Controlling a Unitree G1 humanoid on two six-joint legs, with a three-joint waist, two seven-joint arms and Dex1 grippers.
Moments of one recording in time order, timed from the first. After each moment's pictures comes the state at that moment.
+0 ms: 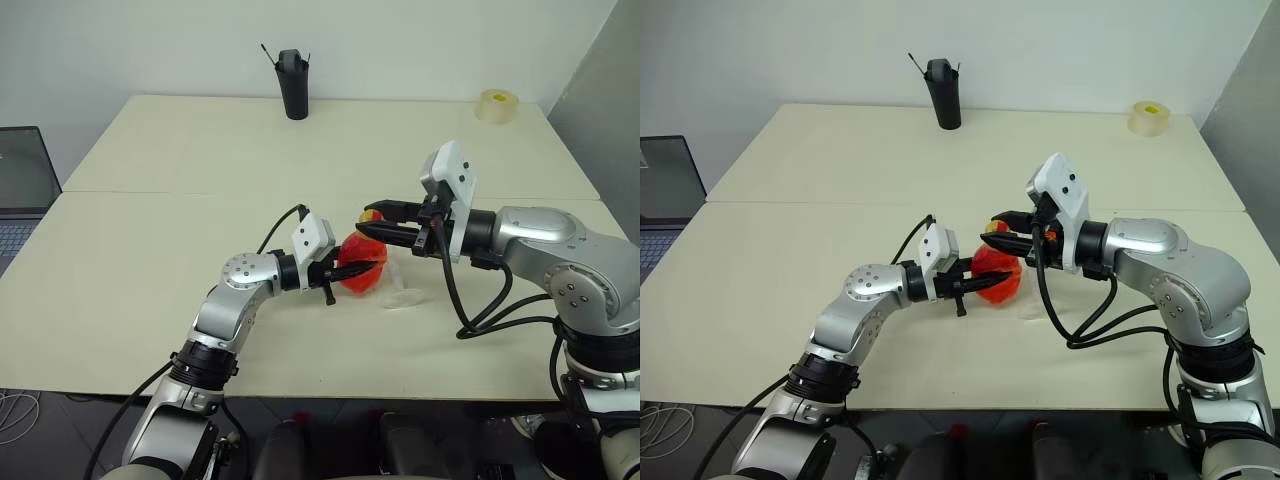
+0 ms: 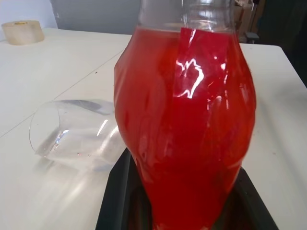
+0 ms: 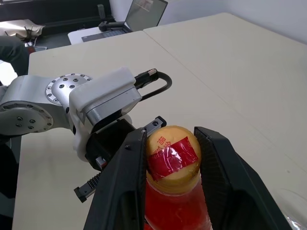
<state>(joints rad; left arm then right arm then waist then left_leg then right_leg) -0.52 0.35 -0.20 0.05 -0.29 0.25 -0.97 -0.71 -0.59 0.06 -0.47 0.70 1.01 0.62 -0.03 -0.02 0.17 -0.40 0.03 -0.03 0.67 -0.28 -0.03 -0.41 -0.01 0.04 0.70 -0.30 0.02</state>
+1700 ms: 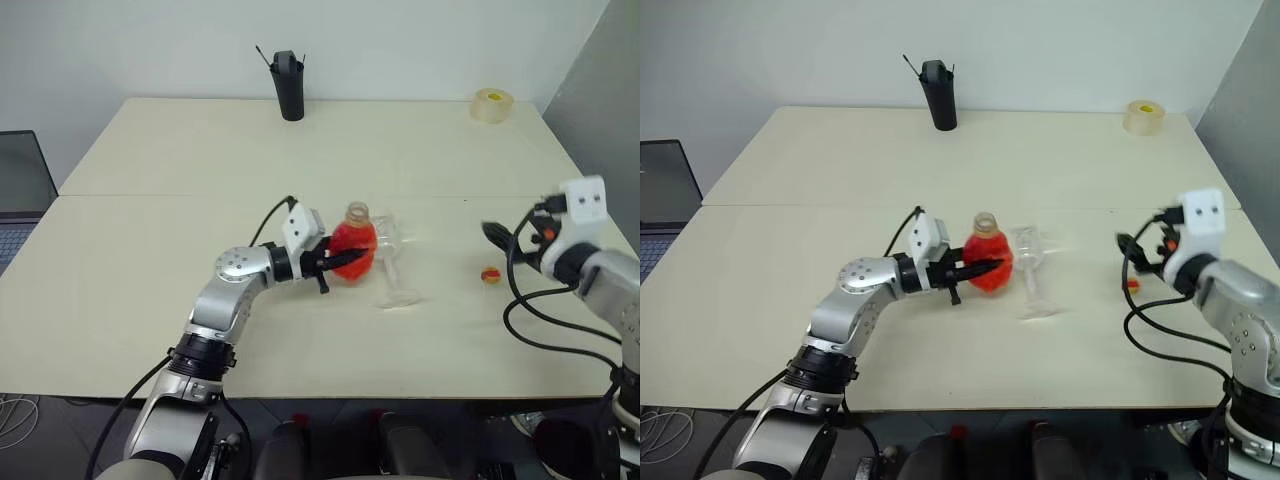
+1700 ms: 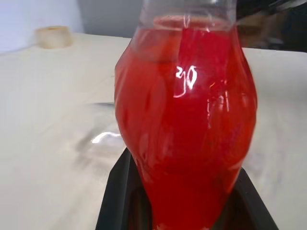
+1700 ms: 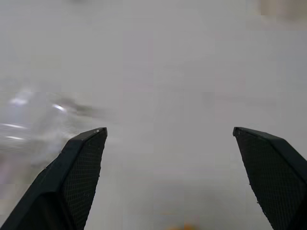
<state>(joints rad) -0.55 0.36 -0.10 0.15 -0.29 0.21 -0.92 -0.44 -0.64 -0.32 -0.56 0.67 1.16 0.30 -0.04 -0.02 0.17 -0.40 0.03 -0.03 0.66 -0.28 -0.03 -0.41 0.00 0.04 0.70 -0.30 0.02</state>
